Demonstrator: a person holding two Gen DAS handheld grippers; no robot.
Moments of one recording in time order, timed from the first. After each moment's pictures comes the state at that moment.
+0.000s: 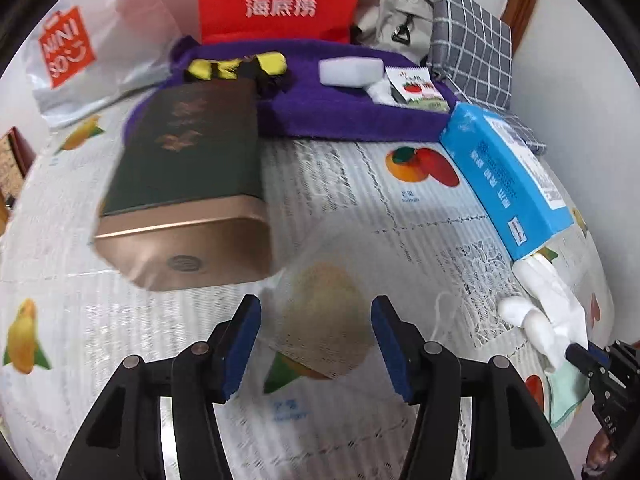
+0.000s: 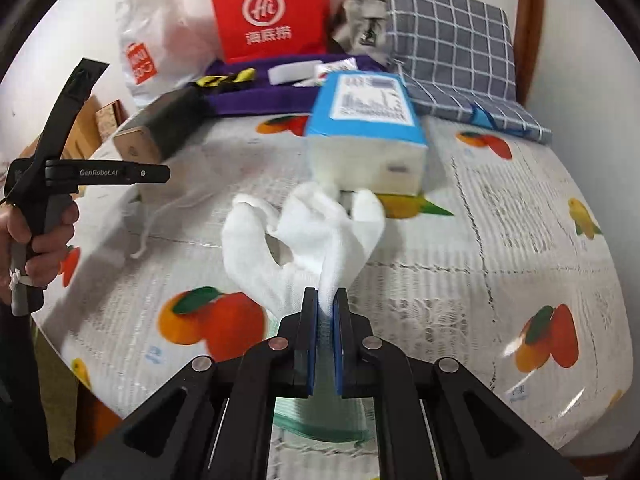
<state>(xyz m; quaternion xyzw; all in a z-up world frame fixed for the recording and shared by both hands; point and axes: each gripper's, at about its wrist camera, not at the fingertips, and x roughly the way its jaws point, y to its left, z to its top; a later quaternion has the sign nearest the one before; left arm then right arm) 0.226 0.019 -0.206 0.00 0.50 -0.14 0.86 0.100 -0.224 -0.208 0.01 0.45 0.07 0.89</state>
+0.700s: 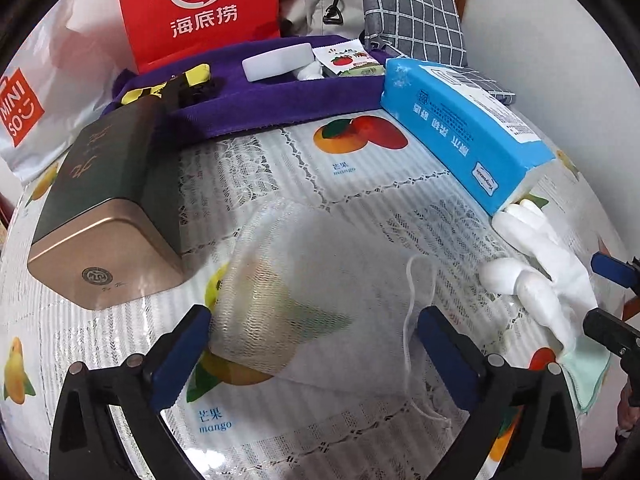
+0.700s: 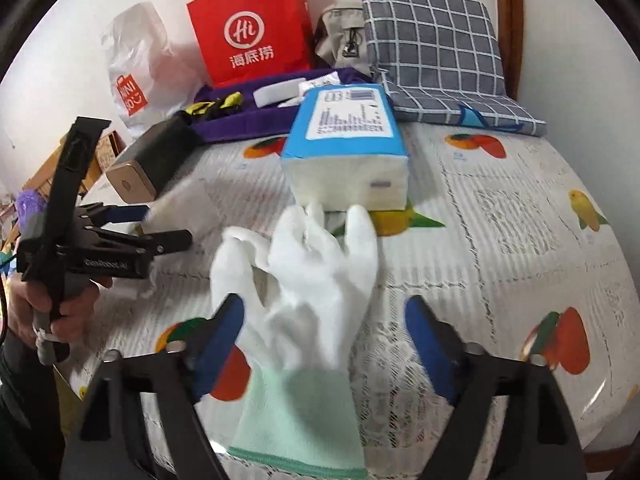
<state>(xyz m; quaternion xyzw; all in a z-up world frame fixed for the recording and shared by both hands) 0.205 -0.027 -0.219 0.09 0.47 -0.18 0.86 0.108 -0.234 -0.207 0.05 0.42 0.07 0.90</state>
